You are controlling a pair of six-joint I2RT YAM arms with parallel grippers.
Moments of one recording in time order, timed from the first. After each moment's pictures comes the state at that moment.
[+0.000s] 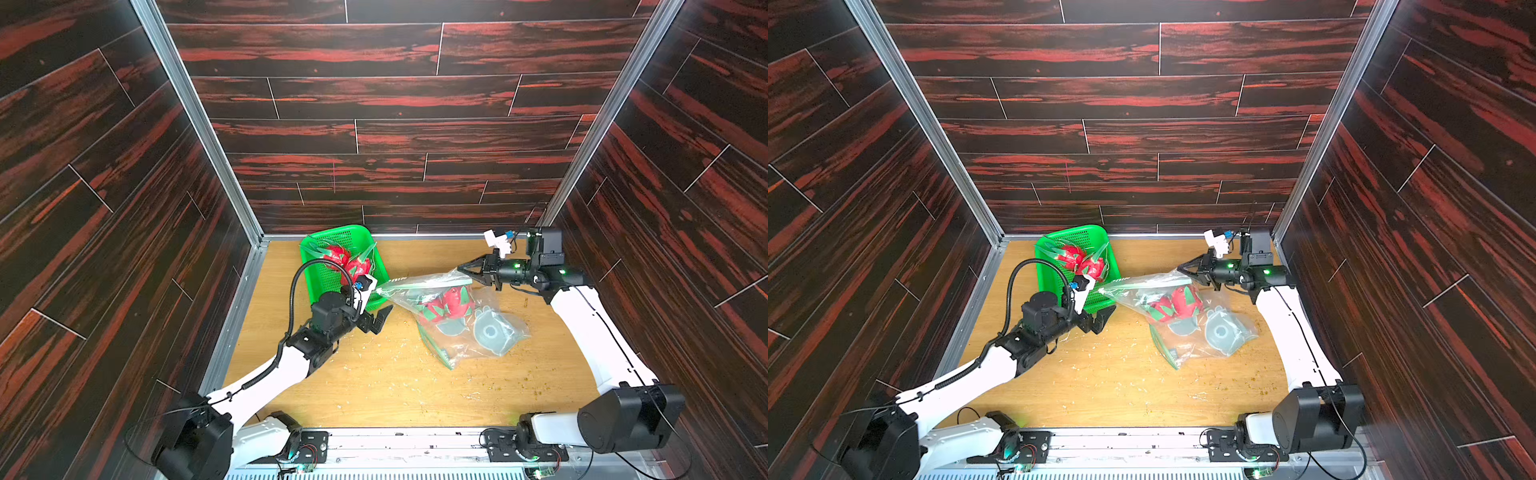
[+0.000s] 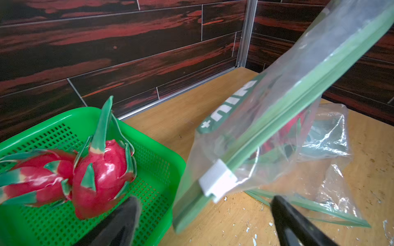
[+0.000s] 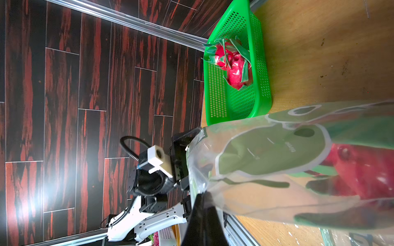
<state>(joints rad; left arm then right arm) -0.50 1.19 0.65 0.27 0.22 0.08 0.13 1.38 1.36 -0.65 -0.99 0.69</state>
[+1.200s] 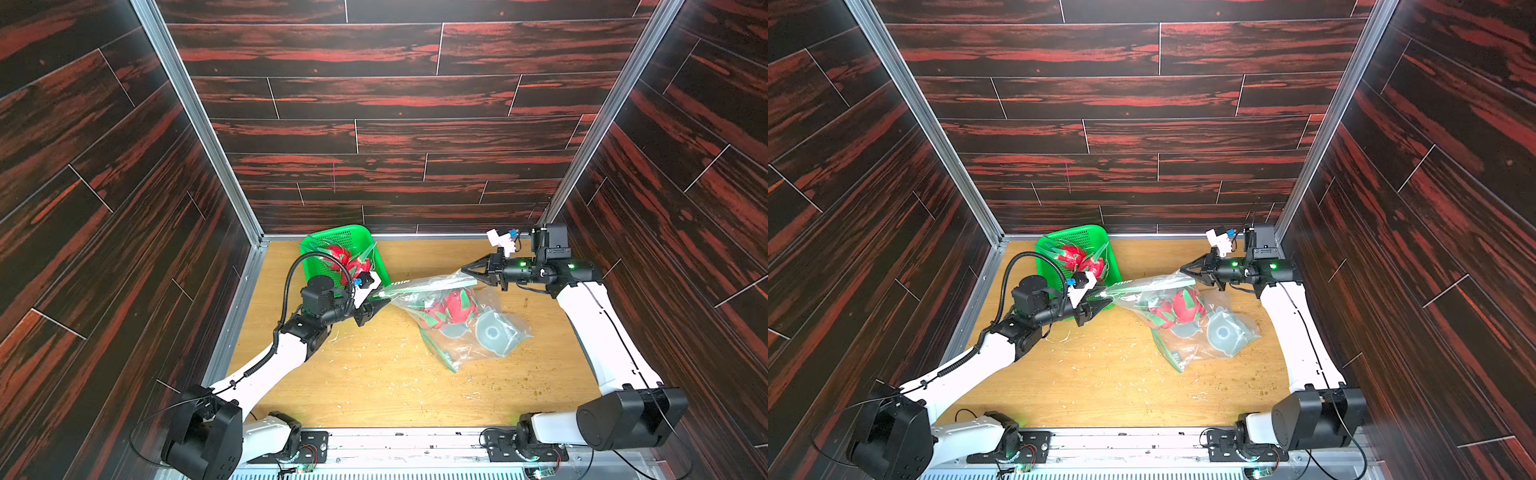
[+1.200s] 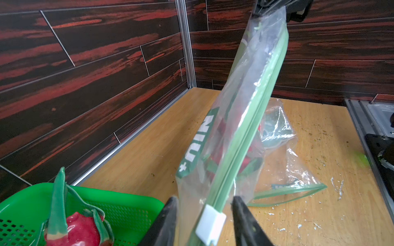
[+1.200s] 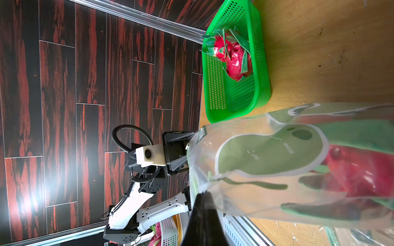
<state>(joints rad) -0.40 1.24 0.73 0.28 0.65 0.27 0.11 1.39 1.45 -0.81 -1.01 0.62</state>
